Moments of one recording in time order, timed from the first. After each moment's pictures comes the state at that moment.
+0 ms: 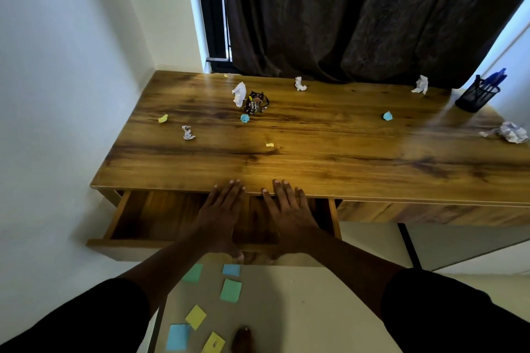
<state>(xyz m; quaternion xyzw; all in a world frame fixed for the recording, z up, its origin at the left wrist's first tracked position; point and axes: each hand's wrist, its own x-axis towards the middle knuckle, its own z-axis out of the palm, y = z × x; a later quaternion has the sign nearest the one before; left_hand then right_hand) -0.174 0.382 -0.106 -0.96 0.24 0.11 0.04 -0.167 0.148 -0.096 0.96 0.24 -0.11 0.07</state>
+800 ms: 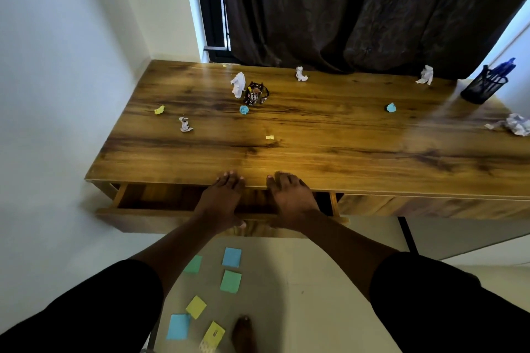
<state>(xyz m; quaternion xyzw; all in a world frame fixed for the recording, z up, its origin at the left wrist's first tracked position) -0.152 0.361 -0.081 -0.98 0.15 0.13 -0.02 -0.140 0.155 -0.076 0.97 0.21 -0.10 0.06</state>
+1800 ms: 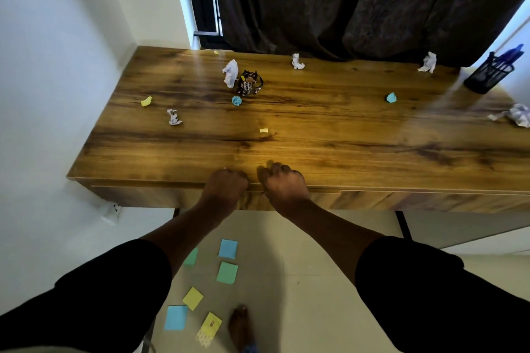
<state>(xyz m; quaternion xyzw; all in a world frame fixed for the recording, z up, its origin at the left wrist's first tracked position) -0.132 0.337 -0.077 -0.97 0.24 -0.06 -0.01 -0.119 0.159 -0.085 0.98 0.20 0.00 0.08</state>
